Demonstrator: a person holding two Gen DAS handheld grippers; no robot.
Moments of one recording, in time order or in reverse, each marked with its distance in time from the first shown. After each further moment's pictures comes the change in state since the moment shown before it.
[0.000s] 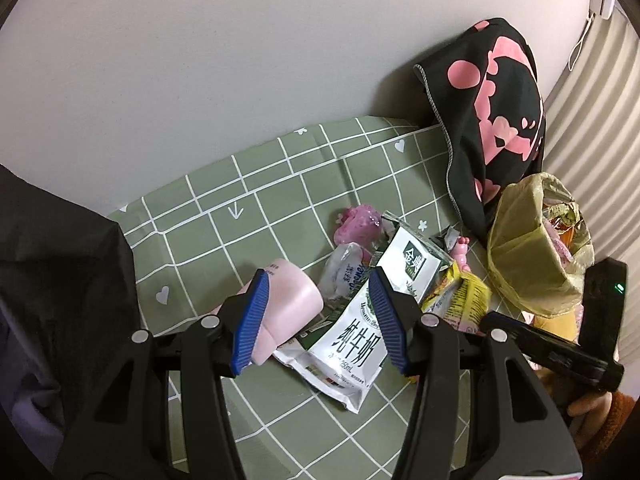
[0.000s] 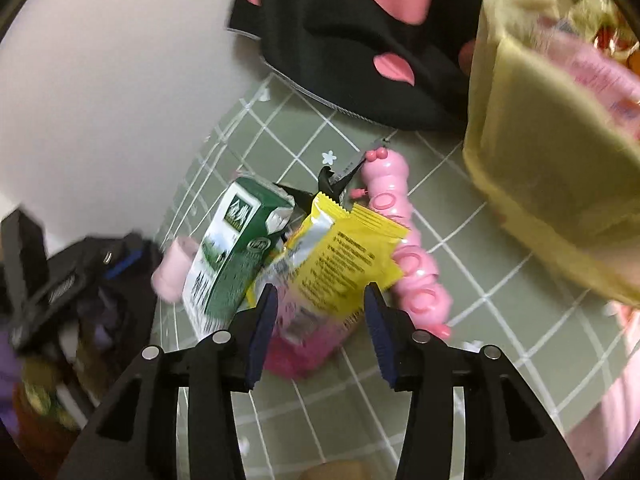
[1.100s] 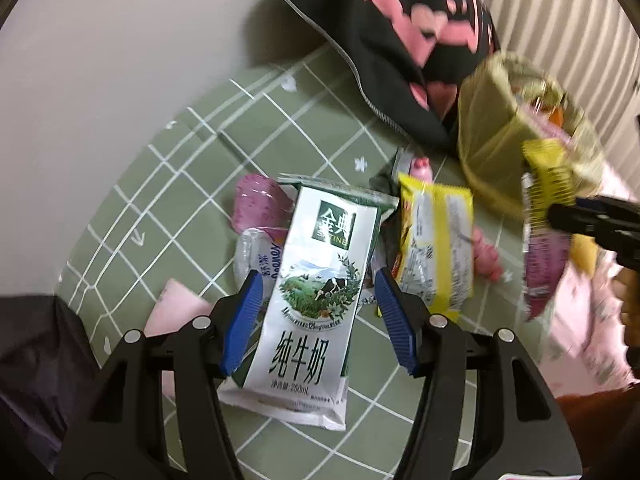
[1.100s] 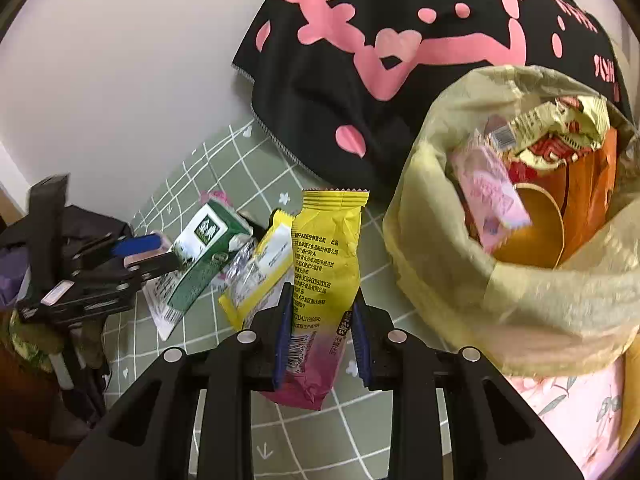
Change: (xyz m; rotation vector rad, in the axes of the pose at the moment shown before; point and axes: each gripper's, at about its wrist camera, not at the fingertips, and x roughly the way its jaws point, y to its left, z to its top) left arm 0.055 -0.084 -0.012 0.393 0.141 0.007; right arm -0.073 -0.016 0.012 -0.233 -0.077 -0.099
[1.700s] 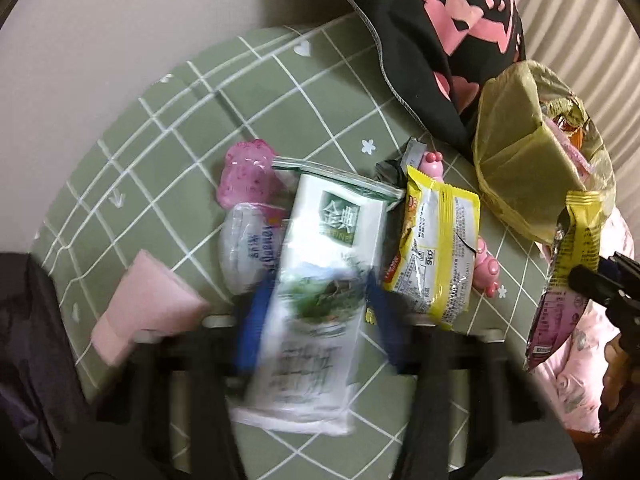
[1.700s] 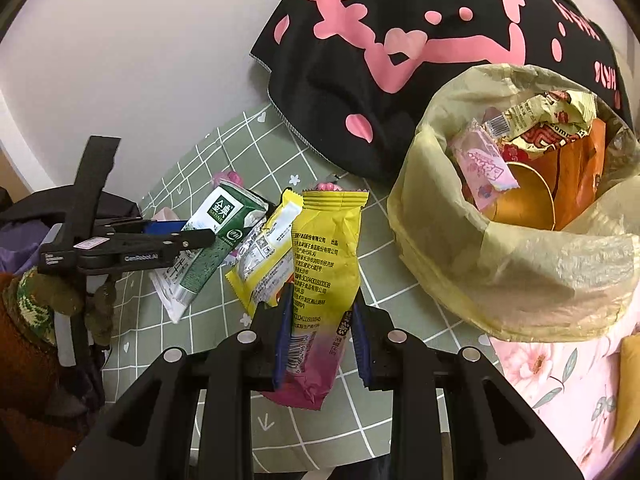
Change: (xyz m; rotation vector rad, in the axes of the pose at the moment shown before) left arm 0.010 0.010 0.002 -0.171 0.078 -0.017; right arm -0.017 0.010 -0.019 -0.021 0.001 0.001
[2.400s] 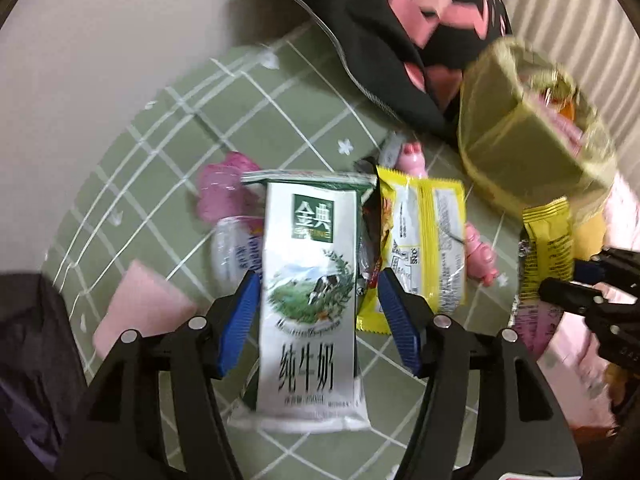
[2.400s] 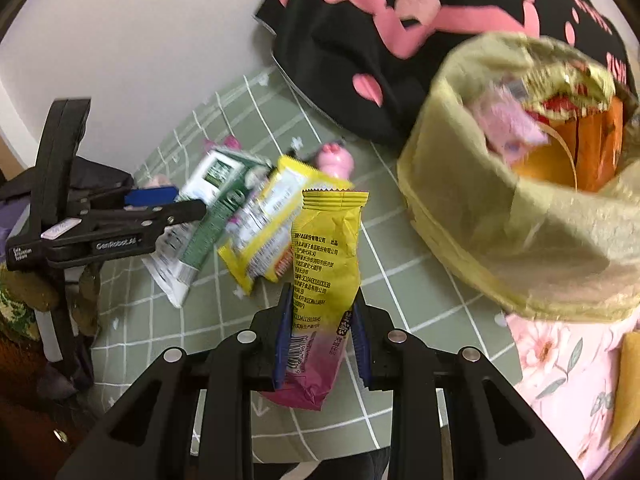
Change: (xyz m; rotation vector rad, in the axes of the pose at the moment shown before) left arm 0.006 -0.034 -0.006 0.128 -0.011 0.052; right arm 0.026 -0.005 -0.012 -0.021 0.115 -0.021
